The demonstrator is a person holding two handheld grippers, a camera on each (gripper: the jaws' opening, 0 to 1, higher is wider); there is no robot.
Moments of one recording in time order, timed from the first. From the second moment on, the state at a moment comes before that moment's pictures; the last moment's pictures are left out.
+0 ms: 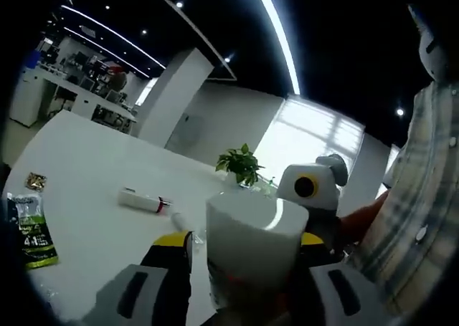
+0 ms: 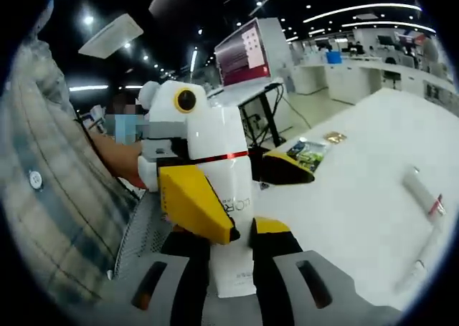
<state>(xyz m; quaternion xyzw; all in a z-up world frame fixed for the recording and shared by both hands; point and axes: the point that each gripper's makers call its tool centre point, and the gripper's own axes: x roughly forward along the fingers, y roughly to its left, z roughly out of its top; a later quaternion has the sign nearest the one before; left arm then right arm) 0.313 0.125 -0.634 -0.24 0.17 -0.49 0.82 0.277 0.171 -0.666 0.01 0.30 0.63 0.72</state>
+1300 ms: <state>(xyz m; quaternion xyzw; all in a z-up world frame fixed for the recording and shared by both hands) 0.299 0.116 -0.610 -0.31 0.16 -0.55 0.76 0.252 0.189 -0.652 0.14 0.37 0.70 0.59</state>
